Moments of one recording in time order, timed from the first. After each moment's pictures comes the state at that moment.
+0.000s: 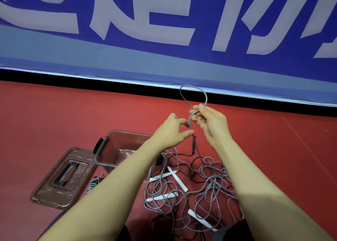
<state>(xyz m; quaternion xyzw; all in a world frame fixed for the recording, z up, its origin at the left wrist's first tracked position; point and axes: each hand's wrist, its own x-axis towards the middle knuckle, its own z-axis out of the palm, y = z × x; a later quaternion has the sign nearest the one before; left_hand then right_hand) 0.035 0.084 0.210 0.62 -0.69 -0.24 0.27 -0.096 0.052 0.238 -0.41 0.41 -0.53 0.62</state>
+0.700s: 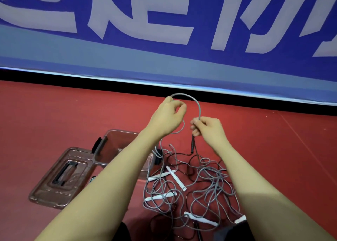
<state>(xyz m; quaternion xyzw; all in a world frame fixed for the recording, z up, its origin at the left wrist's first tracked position) 0.037 0.075 0.244 0.61 -0.66 -0.18 0.40 -0.112 0.045 0.203 -0.63 0.53 -0.38 0.43</state>
